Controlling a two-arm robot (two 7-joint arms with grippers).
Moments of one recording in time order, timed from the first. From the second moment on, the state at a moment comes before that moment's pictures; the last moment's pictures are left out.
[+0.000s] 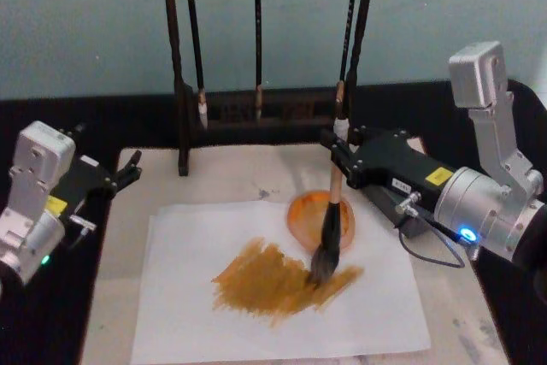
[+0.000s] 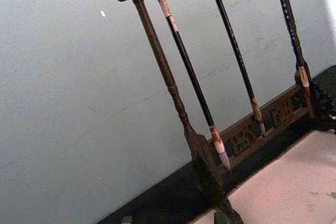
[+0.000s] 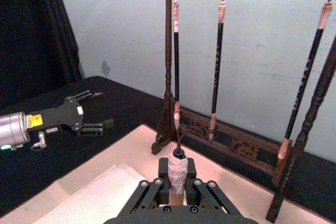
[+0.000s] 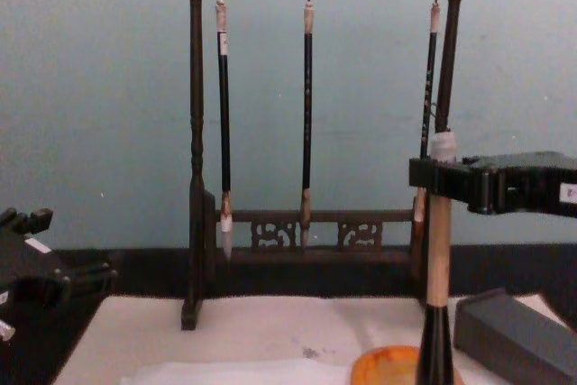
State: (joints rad) left arm -0.20 0.60 0.45 -1.41 -0.25 -0.12 0.03; right arm 0.20 0.63 -0.49 -1.84 0.66 0.24 0.18
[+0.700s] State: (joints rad) left arm -0.20 0.60 0.45 -1.41 -0.25 -0.12 0.03; right arm 0.21 0.57 -0.45 -1.85 0.67 0.27 0.24
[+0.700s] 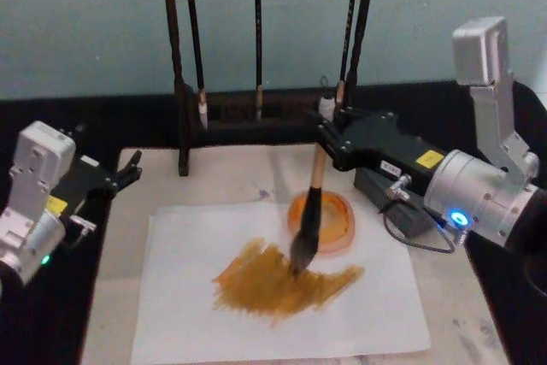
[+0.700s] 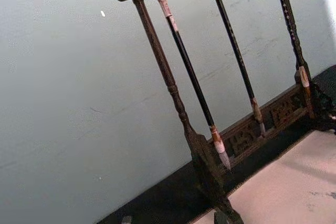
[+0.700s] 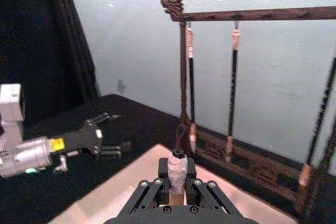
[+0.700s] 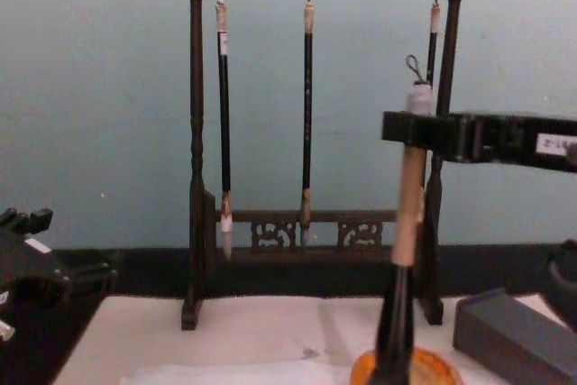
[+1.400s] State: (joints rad) left arm -0.20 0.60 0.45 -1.41 -0.25 -0.12 0.03; right arm 0.24 0.52 -0.49 -1.80 0.64 0.24 0.35
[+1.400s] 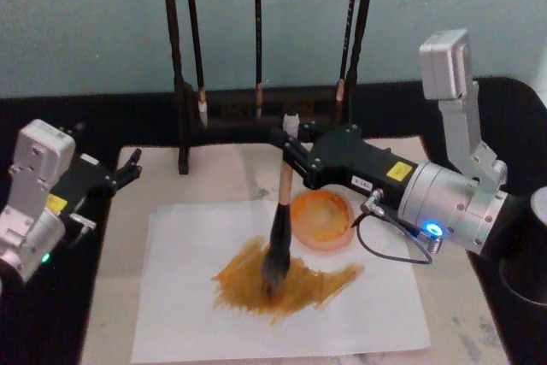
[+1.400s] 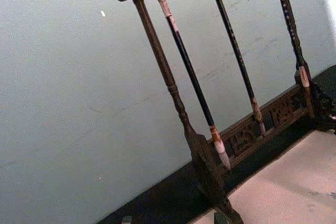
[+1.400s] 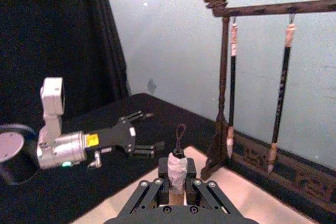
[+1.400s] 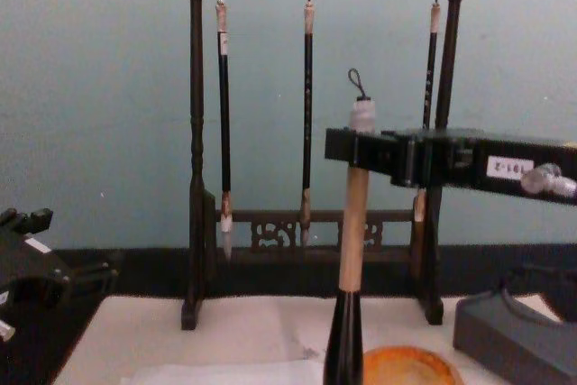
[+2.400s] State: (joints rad) left arm -0.20 0.60 0.45 -1.41 -0.25 -0.12 0.03; right arm 0.22 0.52 -0.46 -1.76 0.62 0.24 0.34
